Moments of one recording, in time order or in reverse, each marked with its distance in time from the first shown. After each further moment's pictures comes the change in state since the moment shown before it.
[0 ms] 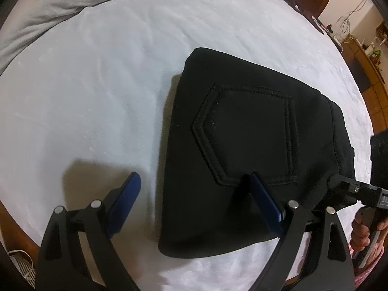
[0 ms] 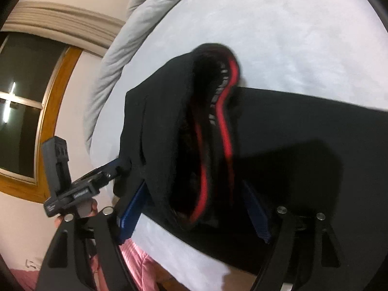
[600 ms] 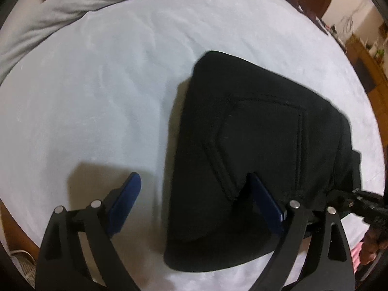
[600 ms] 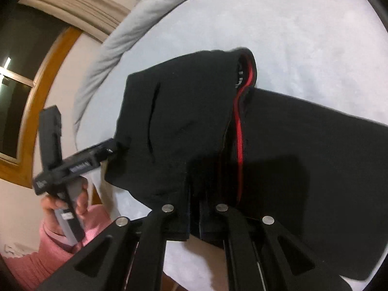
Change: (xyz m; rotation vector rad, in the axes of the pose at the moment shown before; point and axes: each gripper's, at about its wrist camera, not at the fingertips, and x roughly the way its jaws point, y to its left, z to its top) left arm 0.005 -0.001 0.007 0.021 -0.023 0.043; right arm -0.009 0.024 -0.013 -0.090 -0.008 -0.085
